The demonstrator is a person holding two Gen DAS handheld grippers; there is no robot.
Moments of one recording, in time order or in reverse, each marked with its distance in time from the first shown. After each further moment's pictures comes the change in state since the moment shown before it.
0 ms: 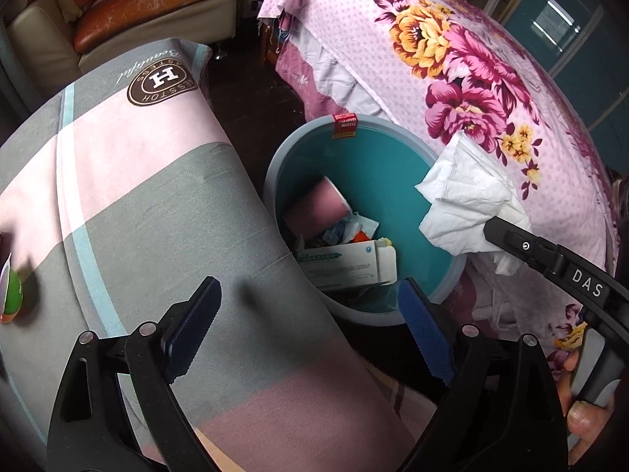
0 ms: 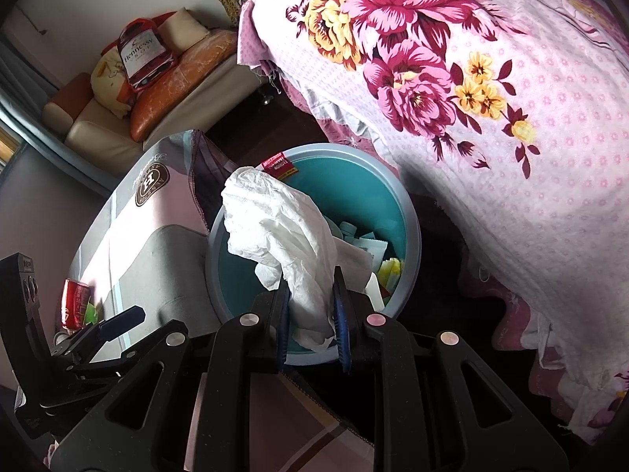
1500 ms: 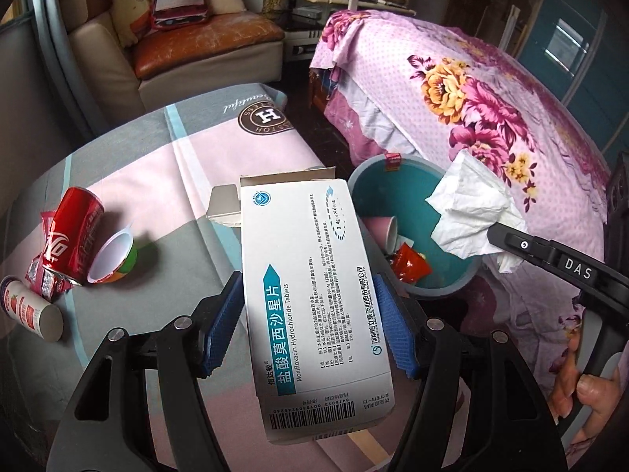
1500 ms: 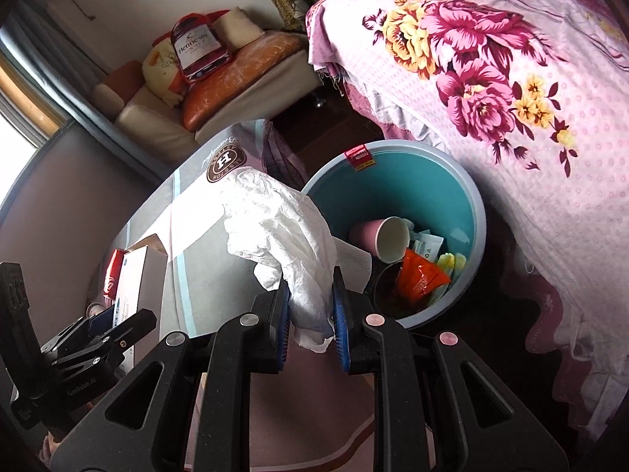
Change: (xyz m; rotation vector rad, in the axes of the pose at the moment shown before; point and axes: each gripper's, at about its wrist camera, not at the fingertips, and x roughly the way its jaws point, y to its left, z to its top) left arm -0.091 0.039 -0.040 -0.017 -0.169 0.104; right arm -0.032 0.045 -0.028 -0.073 -0.039 0.133
